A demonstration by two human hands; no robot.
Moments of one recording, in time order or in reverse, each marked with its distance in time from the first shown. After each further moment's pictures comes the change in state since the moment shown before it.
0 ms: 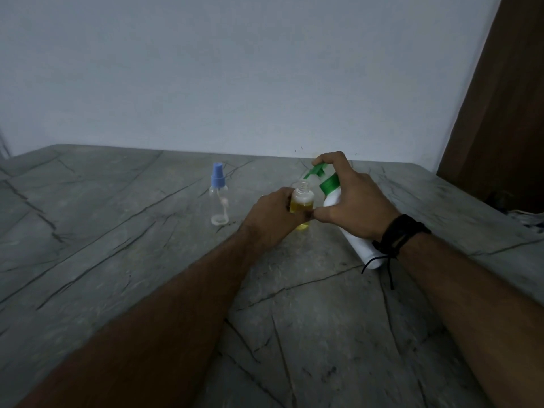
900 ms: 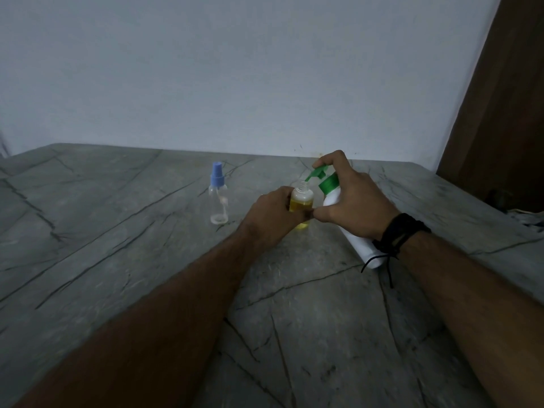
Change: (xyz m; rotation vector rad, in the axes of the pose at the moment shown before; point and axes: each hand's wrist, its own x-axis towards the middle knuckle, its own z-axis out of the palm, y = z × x) left_hand -0.001 0.001 -0.002 -0.009 0.003 0.014; right_hand 0.000 -0.003 -0.001 0.001 -0.018 0.013
